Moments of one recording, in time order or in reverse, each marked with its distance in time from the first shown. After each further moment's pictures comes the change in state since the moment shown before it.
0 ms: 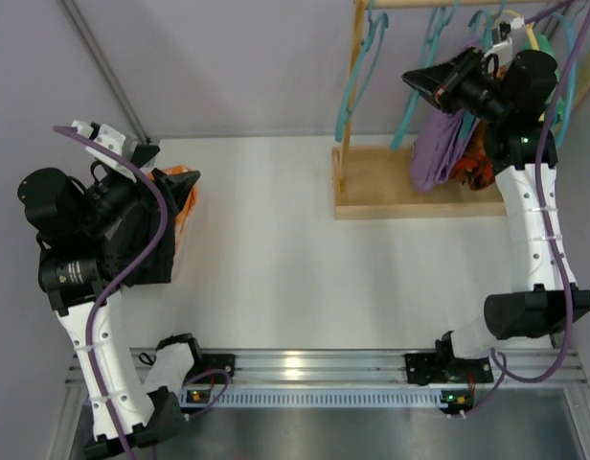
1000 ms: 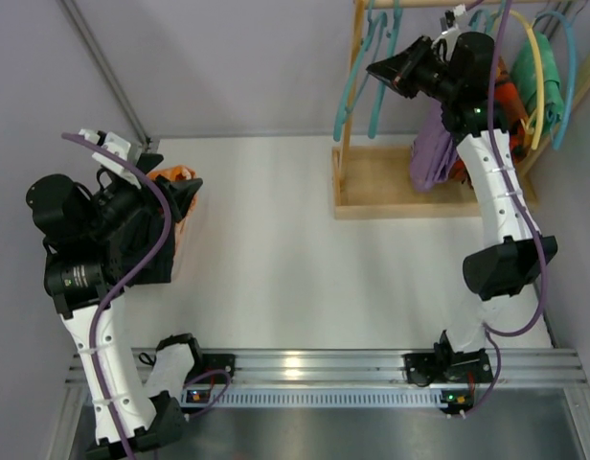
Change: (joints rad) left arm 0.000 -0.035 -0.068 -0.003 -0.005 0.003; right arm 0.134 0.334 0.329 -0.059 0.124 -0.121
